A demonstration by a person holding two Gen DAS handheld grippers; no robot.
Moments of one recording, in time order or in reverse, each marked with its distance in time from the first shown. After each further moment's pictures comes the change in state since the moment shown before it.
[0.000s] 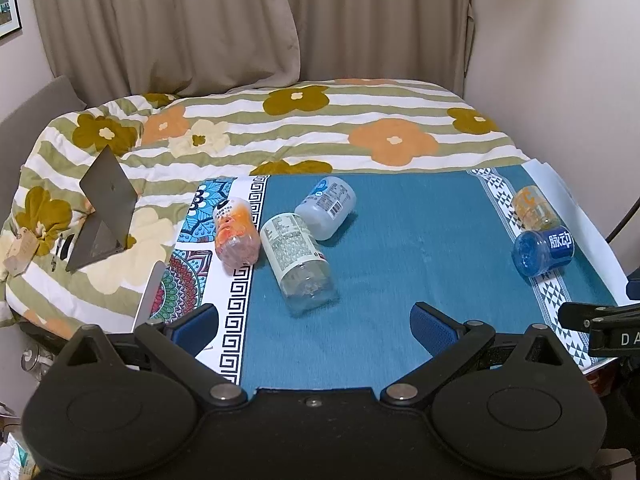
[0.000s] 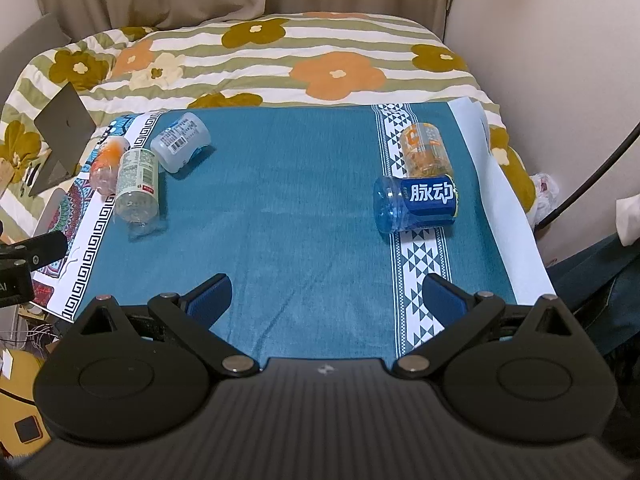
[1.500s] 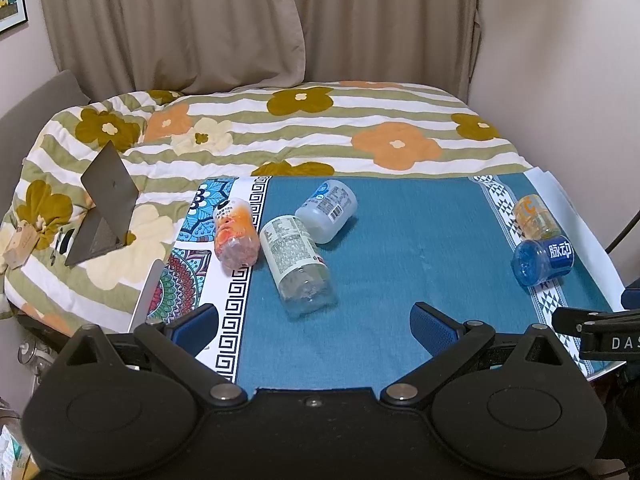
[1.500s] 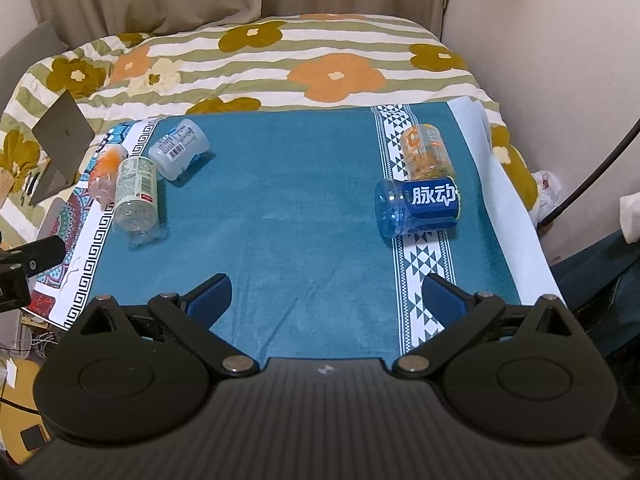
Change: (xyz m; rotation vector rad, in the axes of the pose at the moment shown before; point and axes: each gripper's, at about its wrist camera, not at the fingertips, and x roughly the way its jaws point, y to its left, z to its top) left arm 0.001 0.002 0.004 -0.030 -0.001 -0.001; right arm 0.004 -0.002 0.003 0.017 -0.002 -0.001
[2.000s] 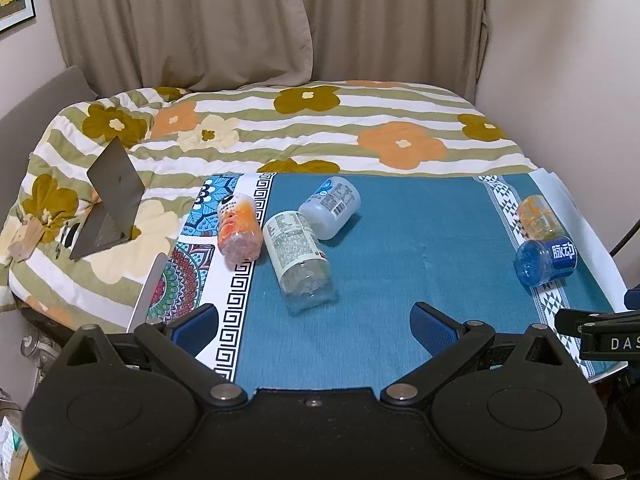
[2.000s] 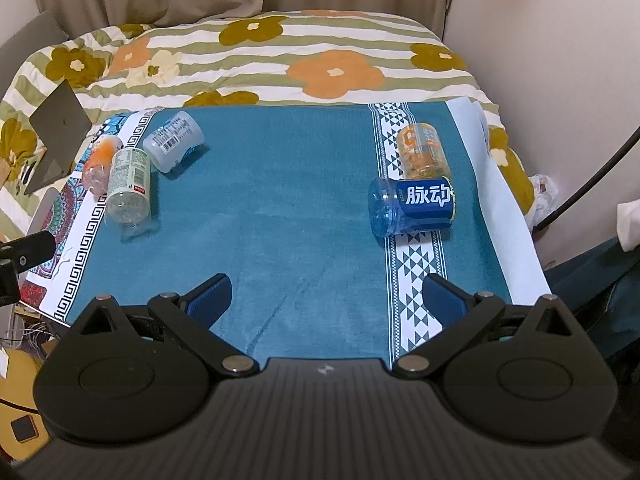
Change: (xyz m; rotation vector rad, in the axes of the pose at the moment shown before) left arm -0.002 -0.005 -0.007 -0.018 0.002 0.020; right arm 0.005 -0.005 -0.001 -0.029 0.012 -0.011
